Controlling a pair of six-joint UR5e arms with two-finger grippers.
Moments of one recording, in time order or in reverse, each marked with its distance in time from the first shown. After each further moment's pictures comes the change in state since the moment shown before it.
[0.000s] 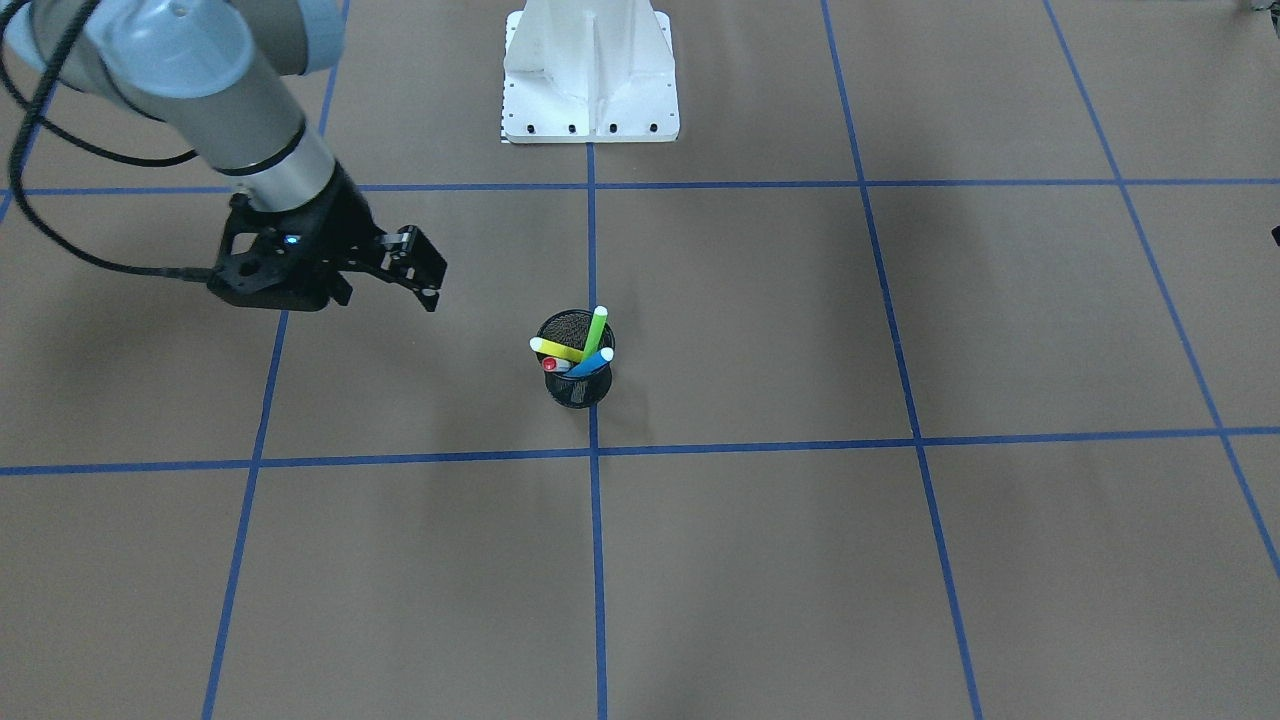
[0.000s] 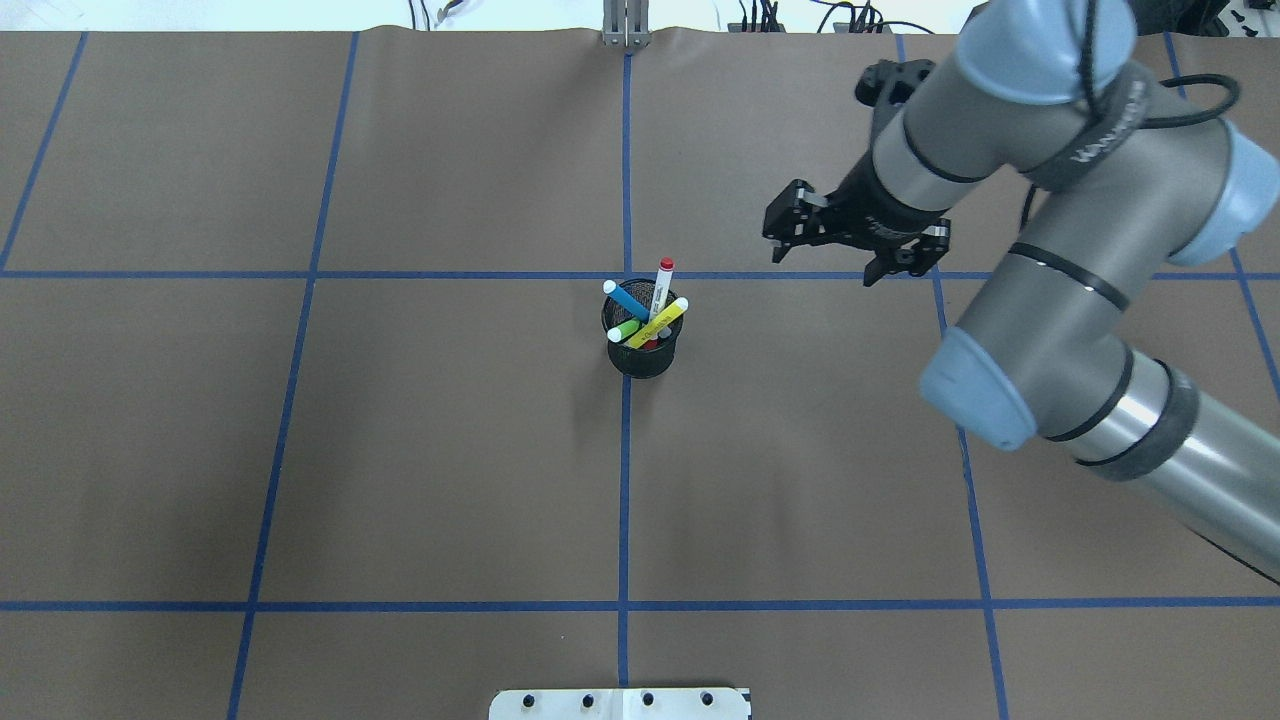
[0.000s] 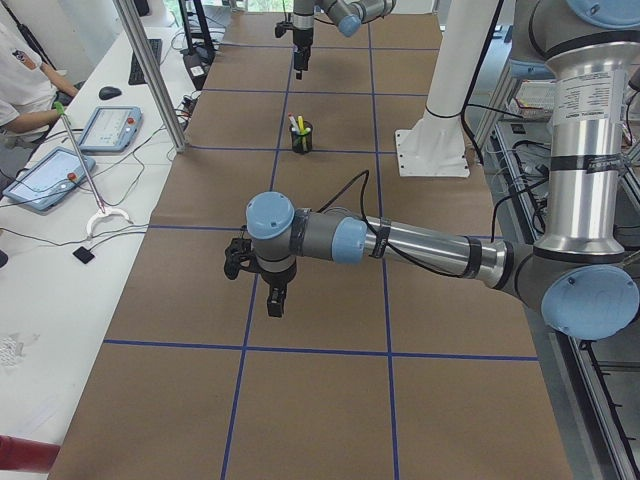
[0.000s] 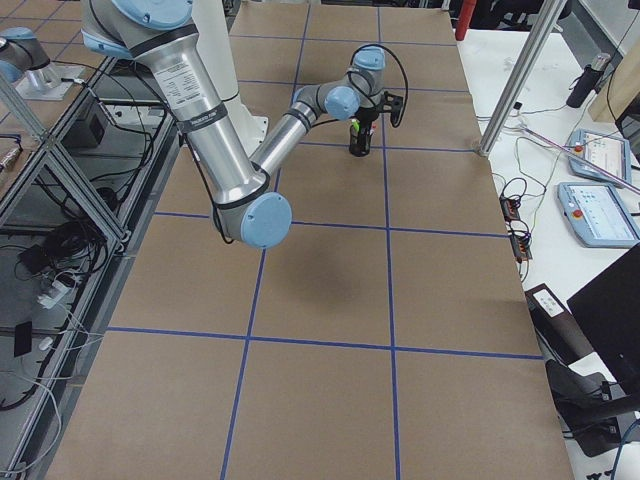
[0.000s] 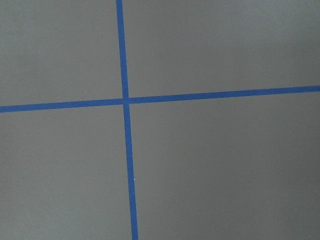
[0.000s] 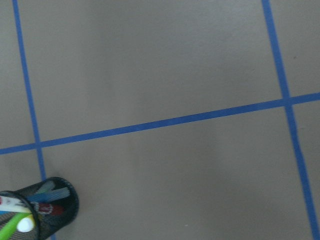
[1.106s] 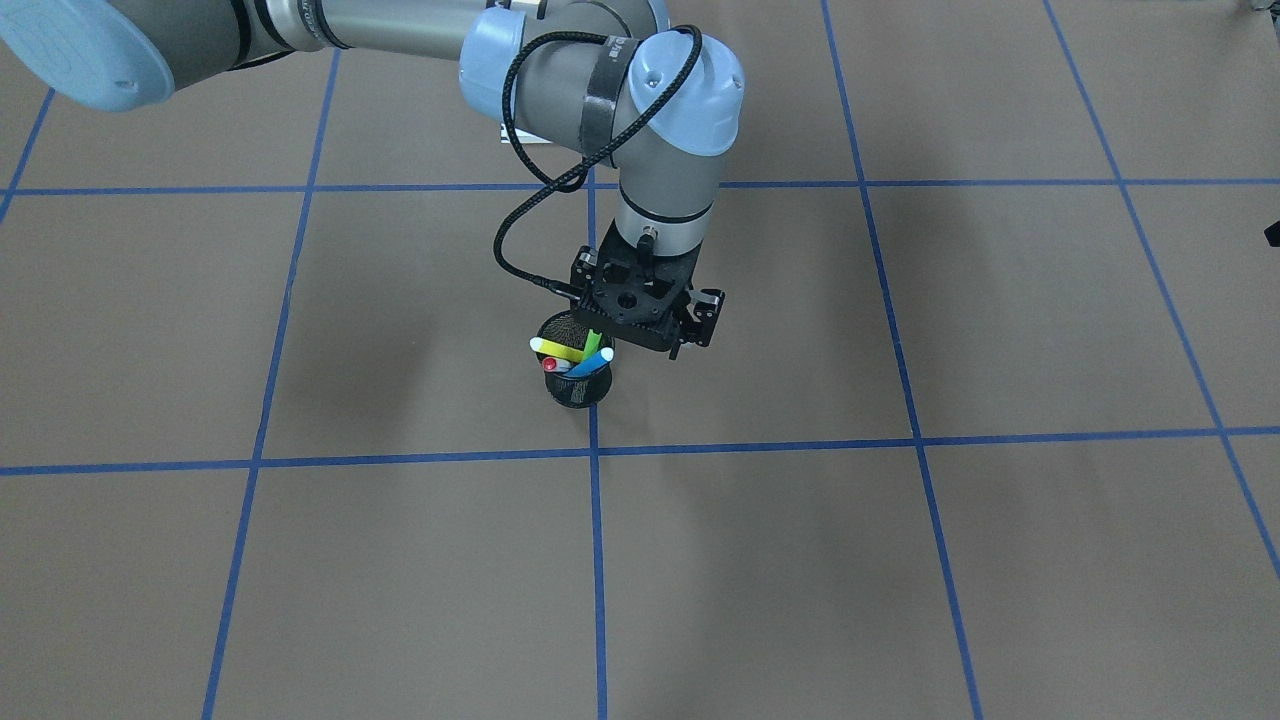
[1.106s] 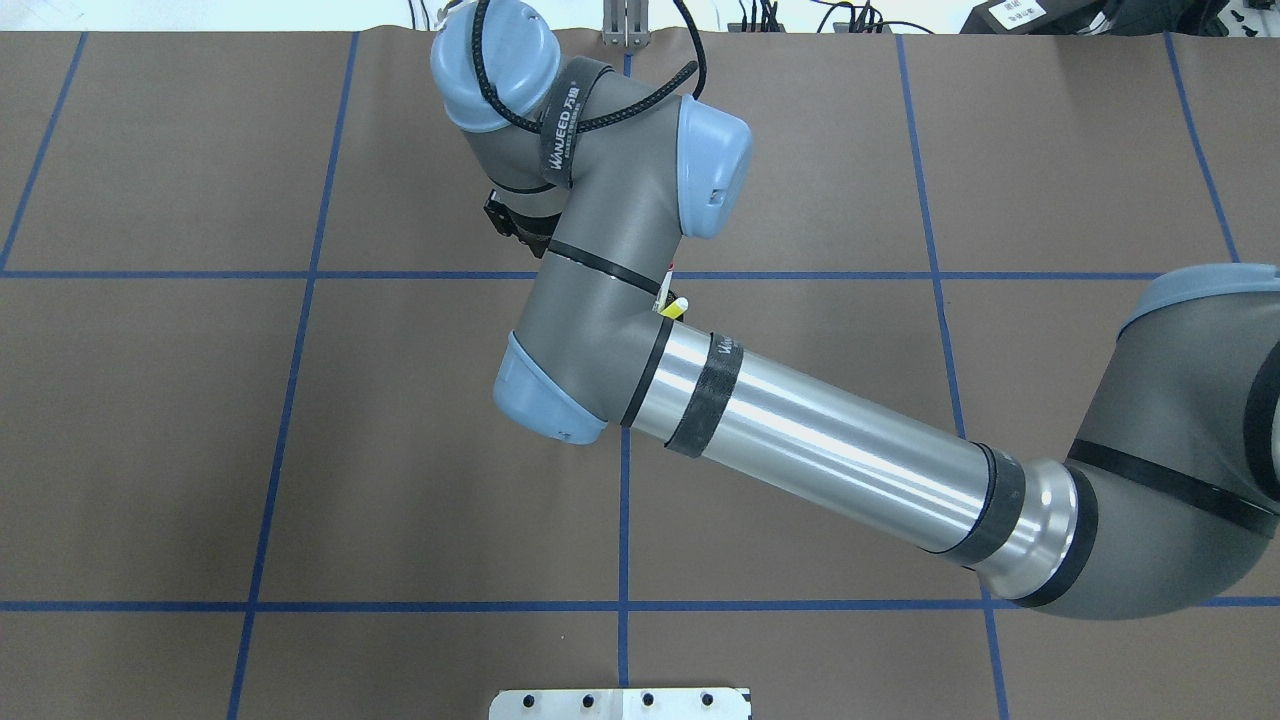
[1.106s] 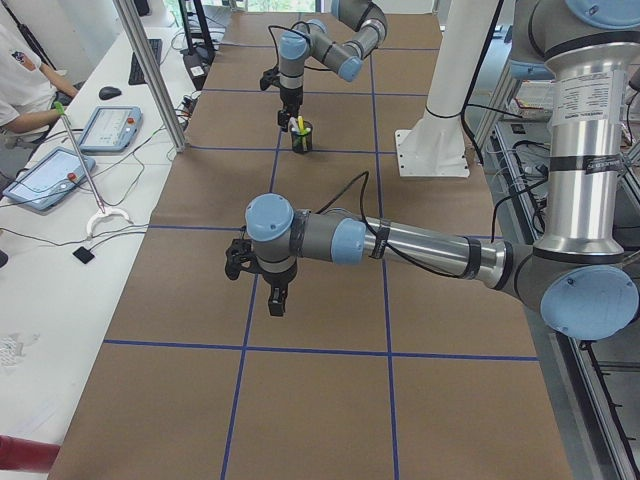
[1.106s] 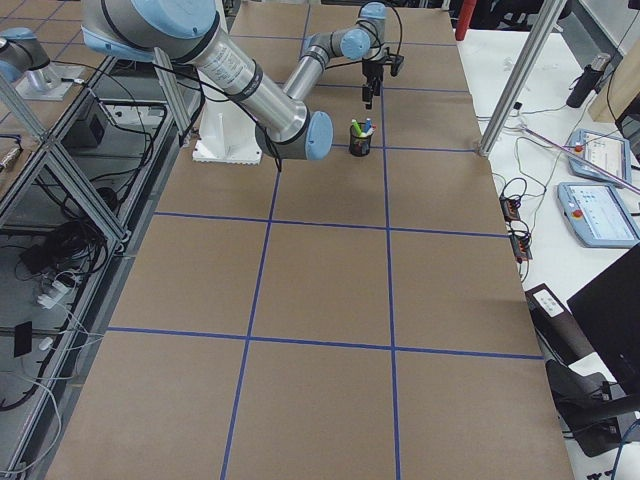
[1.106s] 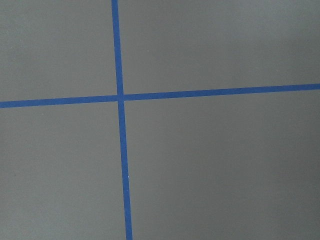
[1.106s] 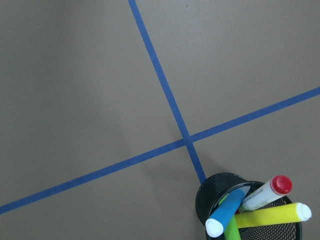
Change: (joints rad) left arm 0.005 0.000 0.003 0.004 -0.021 -0.002; right arm -0.184 0.547 -0.578 -0.131 -0.245 0.233
